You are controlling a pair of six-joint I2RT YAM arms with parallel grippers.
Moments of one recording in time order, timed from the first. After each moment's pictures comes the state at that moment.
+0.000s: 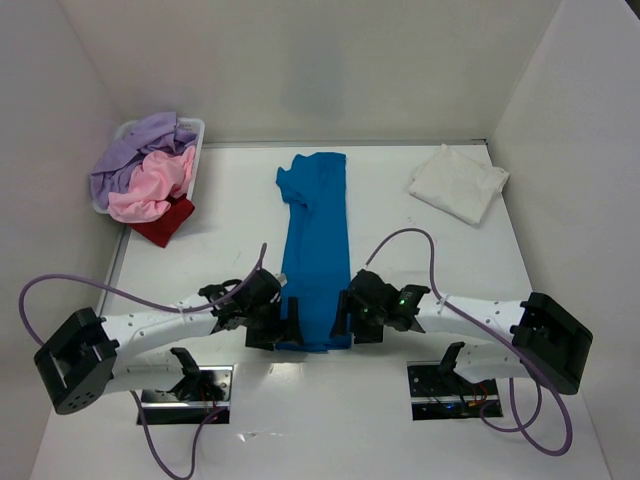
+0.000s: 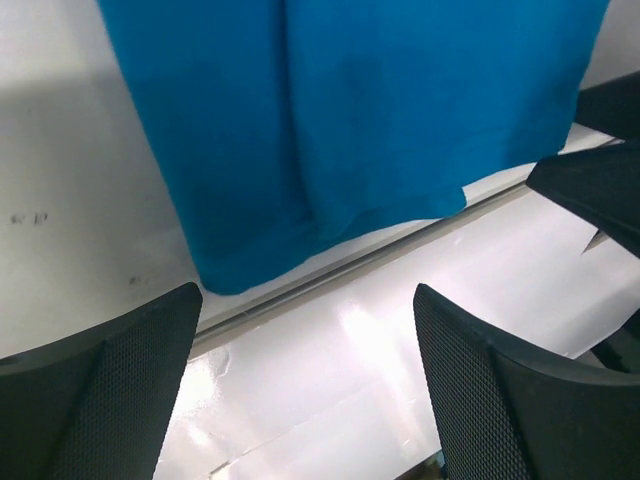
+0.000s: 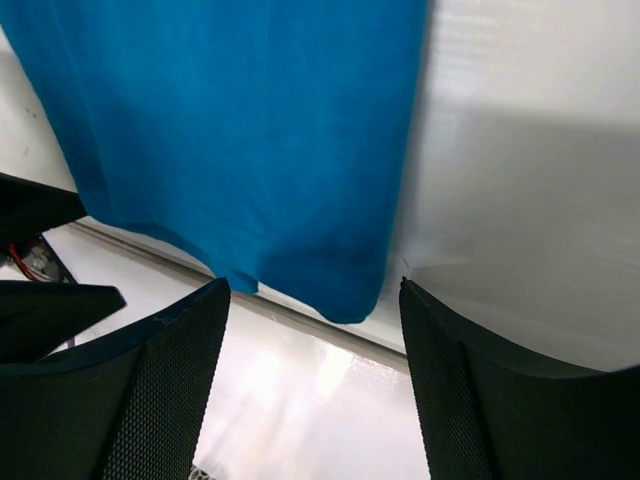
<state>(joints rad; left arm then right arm) -0.84 1.18 0.54 -0.45 0.26 -0.91 0.96 1.24 0.54 -0.34 -0.10 1.10</state>
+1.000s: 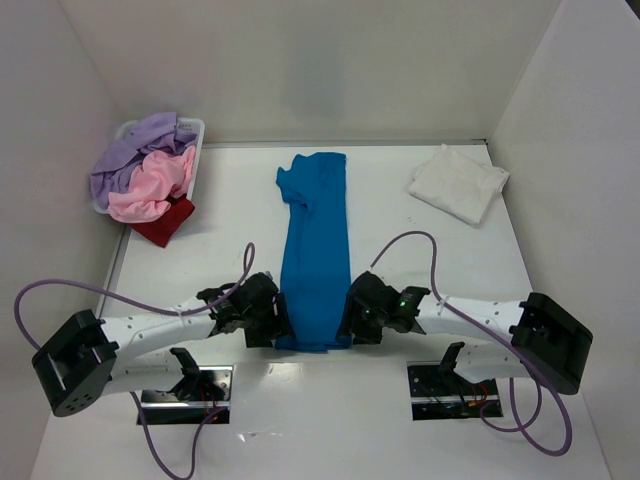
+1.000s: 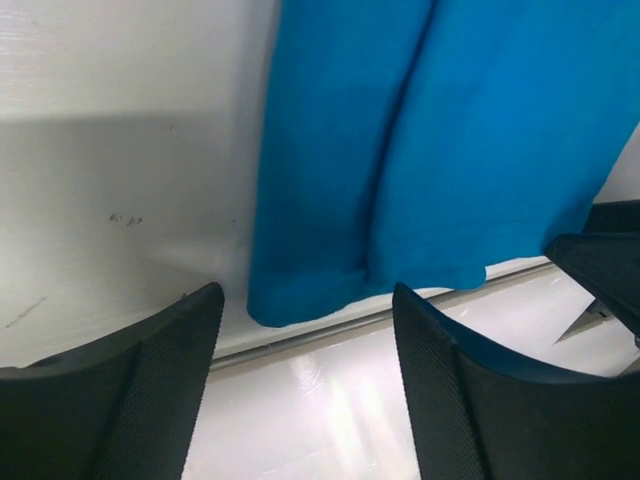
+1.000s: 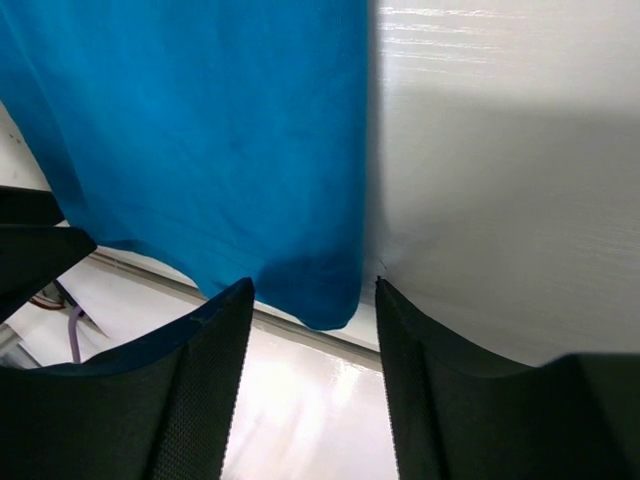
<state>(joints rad) -0.85 1.16 0.49 -0.44 0.10 -1.10 0.98 1.24 0.51 -0.34 -0.07 1.16</state>
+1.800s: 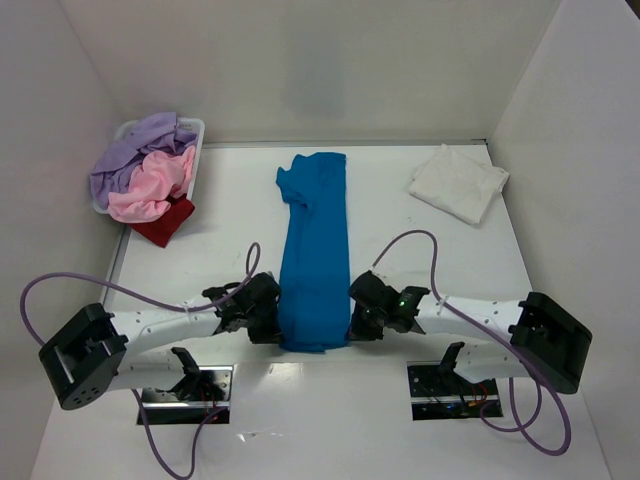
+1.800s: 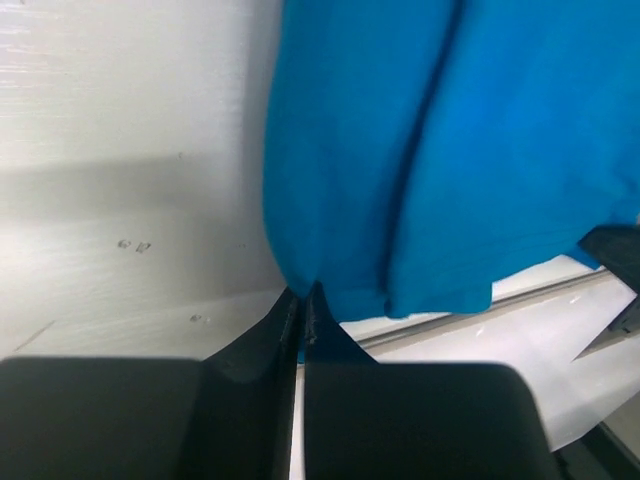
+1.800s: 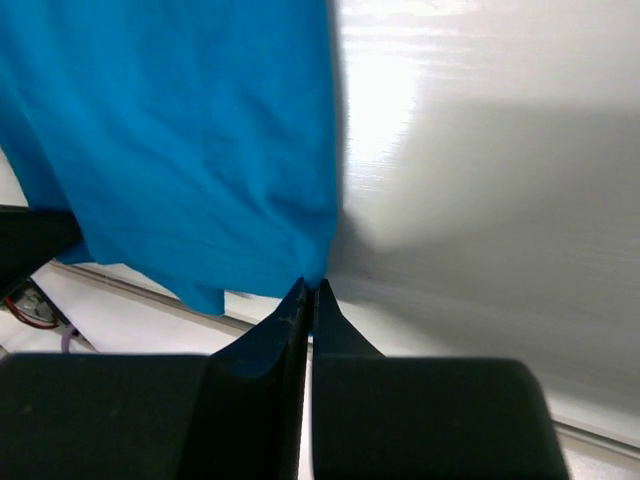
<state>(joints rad) -0.85 1.21 0.49 -0.40 0.09 -1.10 0.98 1.25 0.51 -0.34 -0.04 1.18</state>
